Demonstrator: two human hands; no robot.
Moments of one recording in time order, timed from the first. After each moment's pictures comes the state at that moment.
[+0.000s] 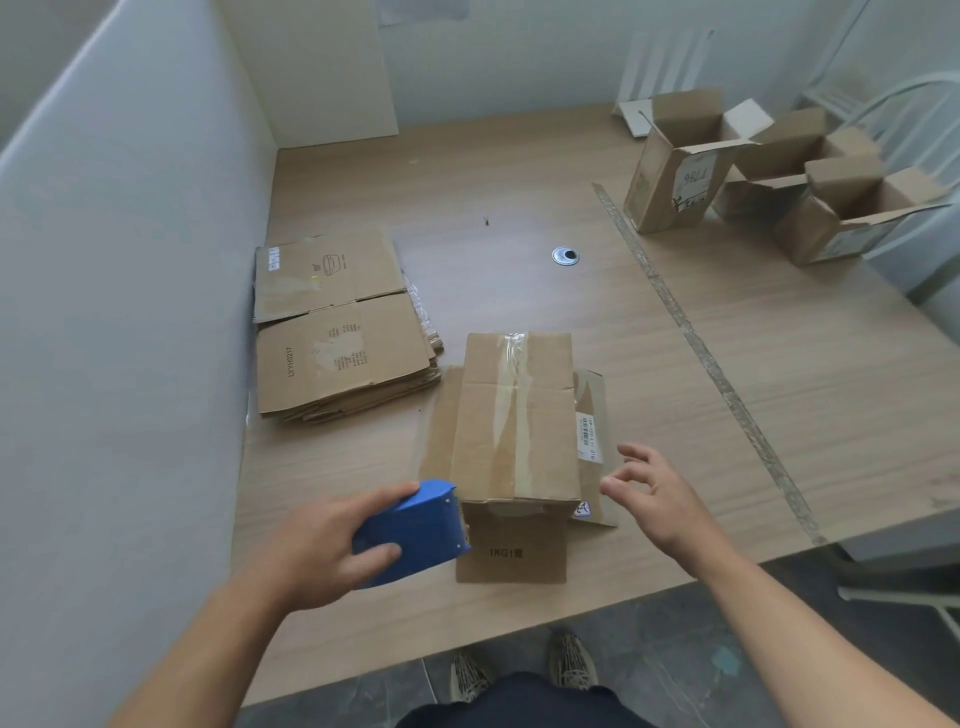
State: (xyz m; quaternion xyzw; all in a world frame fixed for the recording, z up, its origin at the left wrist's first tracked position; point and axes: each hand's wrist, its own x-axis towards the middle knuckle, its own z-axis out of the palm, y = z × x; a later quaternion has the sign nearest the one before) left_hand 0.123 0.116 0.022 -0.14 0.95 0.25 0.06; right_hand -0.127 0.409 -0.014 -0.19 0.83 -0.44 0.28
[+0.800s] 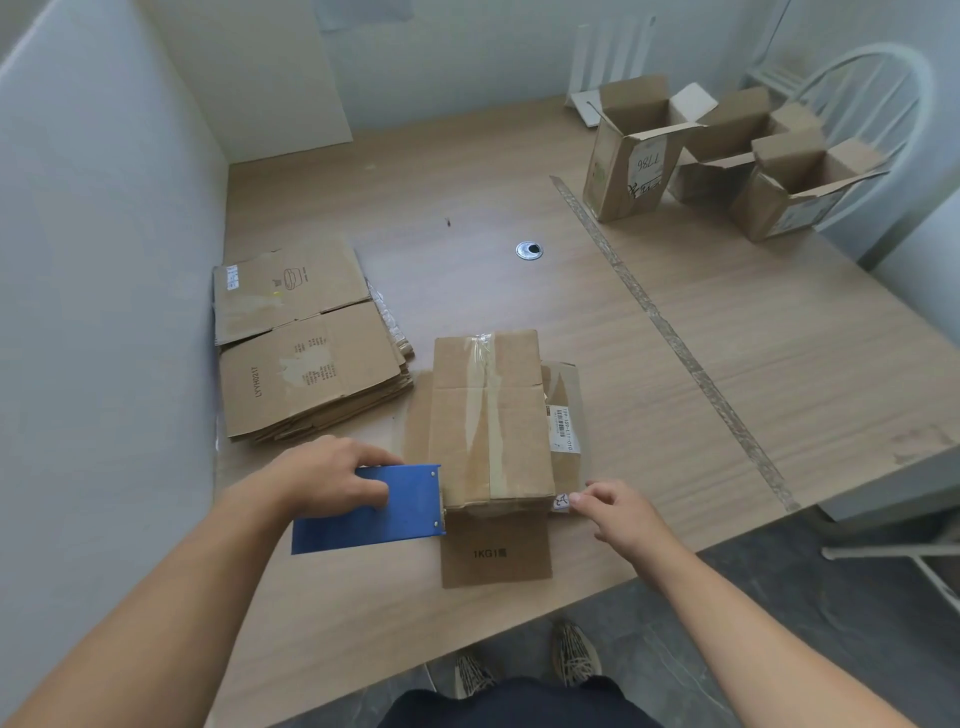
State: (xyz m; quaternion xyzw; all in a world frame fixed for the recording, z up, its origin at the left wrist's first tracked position) left_hand 0.032 0.090 0.059 -0.21 0.90 0.22 0.30; right_hand -0.105 0.406 -0.050 -0.05 0.81 -0.46 0.35
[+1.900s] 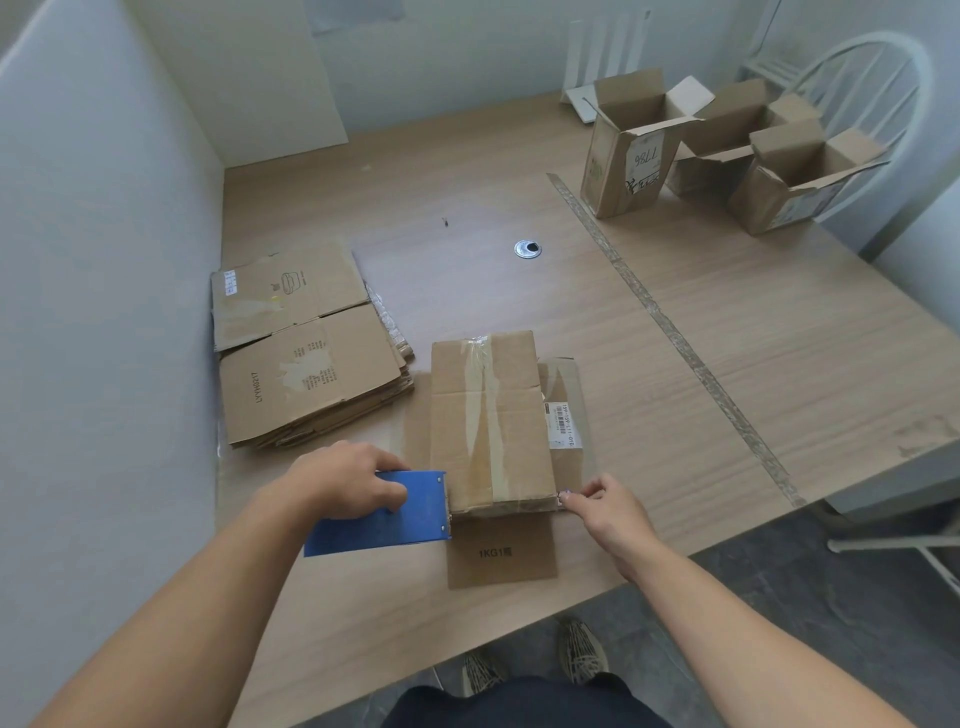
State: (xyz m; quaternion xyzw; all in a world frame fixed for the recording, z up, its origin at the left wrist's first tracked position) left_hand 0.018 0.105 0.057 -0.24 0.90 0.17 0.33; right_hand -0.097 0.382 -0.052 0.06 0.84 -0.42 0.33
